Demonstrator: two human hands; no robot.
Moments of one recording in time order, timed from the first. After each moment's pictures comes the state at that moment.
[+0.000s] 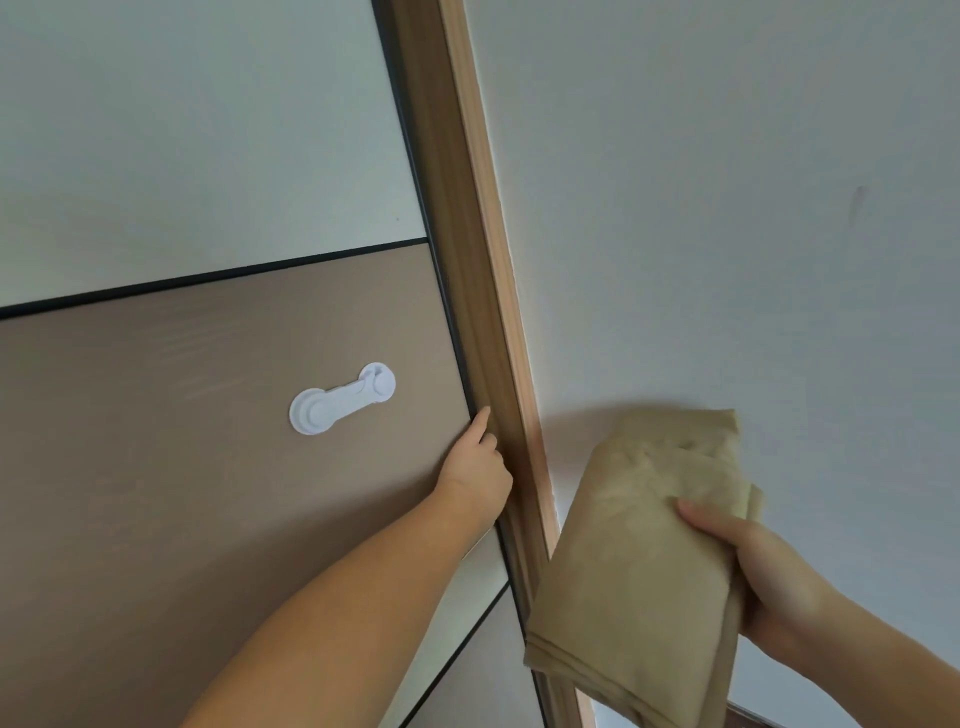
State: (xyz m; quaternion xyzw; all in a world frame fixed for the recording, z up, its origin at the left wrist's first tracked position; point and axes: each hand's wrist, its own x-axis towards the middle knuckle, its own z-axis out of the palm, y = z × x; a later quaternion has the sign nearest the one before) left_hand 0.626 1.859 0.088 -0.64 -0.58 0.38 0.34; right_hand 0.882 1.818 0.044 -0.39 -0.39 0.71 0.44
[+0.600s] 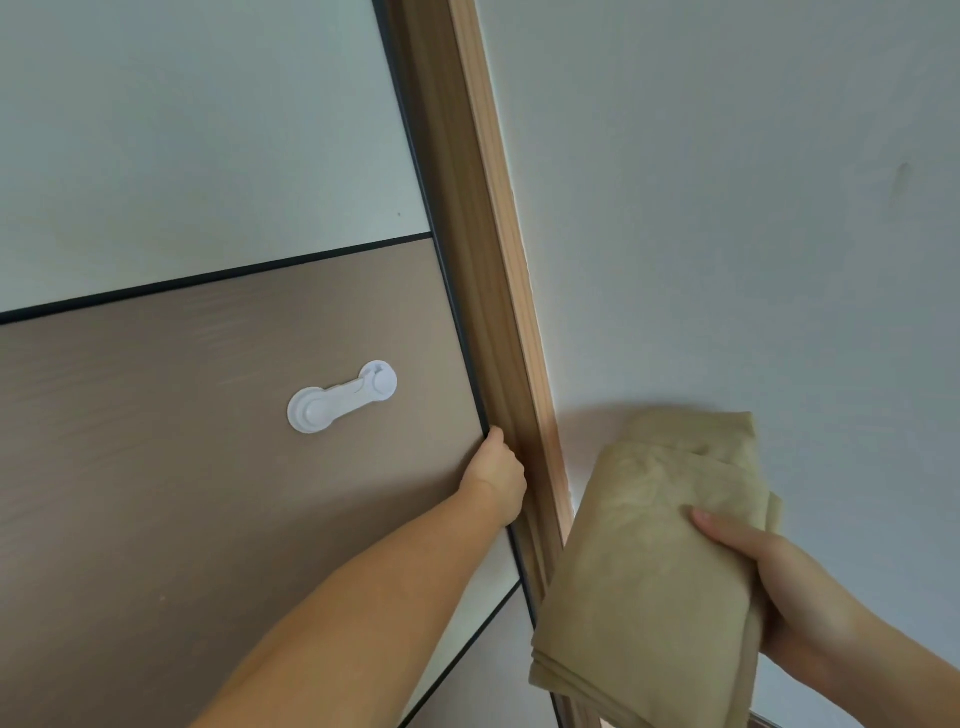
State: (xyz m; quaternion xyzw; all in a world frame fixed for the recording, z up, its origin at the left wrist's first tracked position) left_hand 0.649 1.862 0.086 -0.60 -0.53 0.49 0.35; right_hand 0.890 1.824 0.039 -0.37 -0.39 0.74 0.40
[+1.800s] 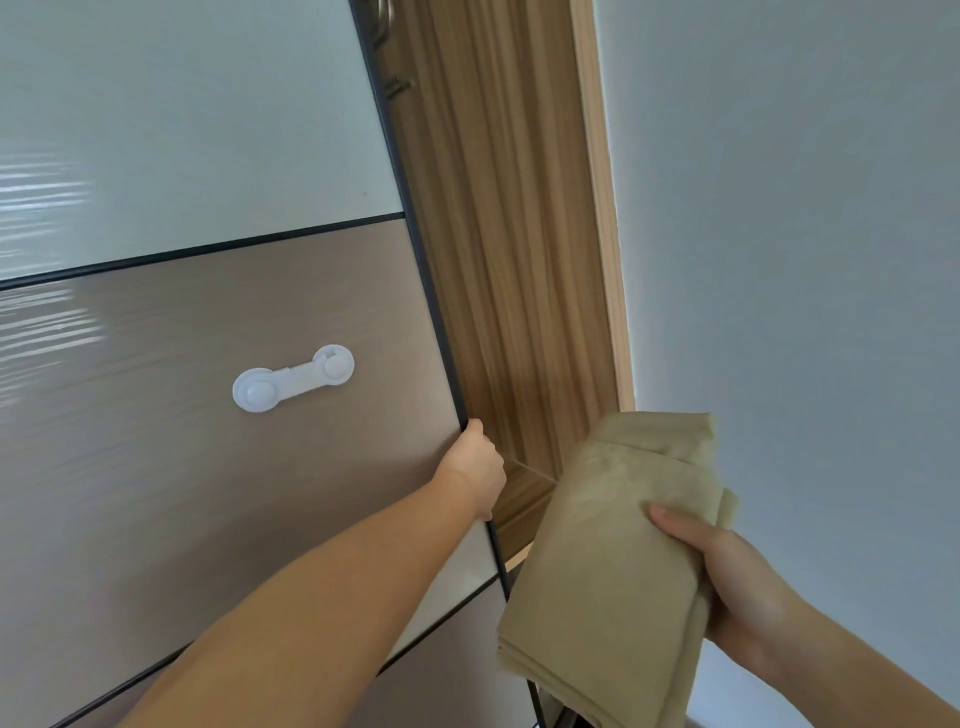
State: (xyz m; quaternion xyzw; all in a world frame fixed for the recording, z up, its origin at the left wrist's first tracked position) left_hand 0.619 1.714 0.086 -0.55 -0.61 0.50 0.28; right_hand 0.851 1.733 0.025 -0.32 -0.44 0.78 0.32
